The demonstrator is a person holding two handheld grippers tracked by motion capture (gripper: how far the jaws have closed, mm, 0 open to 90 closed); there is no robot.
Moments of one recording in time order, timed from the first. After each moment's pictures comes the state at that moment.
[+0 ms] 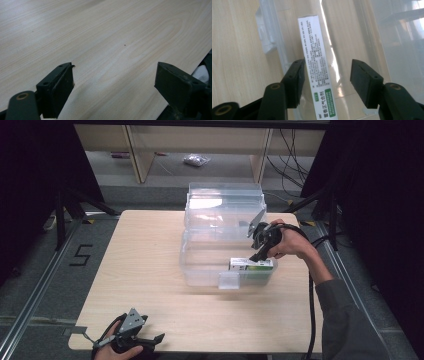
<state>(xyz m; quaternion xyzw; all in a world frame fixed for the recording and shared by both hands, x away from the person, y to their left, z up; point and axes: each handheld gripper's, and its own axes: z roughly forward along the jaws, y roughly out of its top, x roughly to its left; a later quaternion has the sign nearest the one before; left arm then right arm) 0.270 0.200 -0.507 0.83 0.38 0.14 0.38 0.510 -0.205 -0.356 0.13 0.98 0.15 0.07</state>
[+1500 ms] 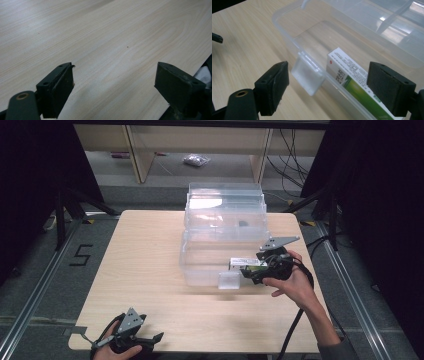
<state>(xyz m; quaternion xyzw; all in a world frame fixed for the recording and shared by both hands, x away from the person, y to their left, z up) 0.269 0.201 -0.504 0.82 0.39 0.16 0.38 0.402 -0.213 -0.364 0.34 0.85 0.38 0.13</state>
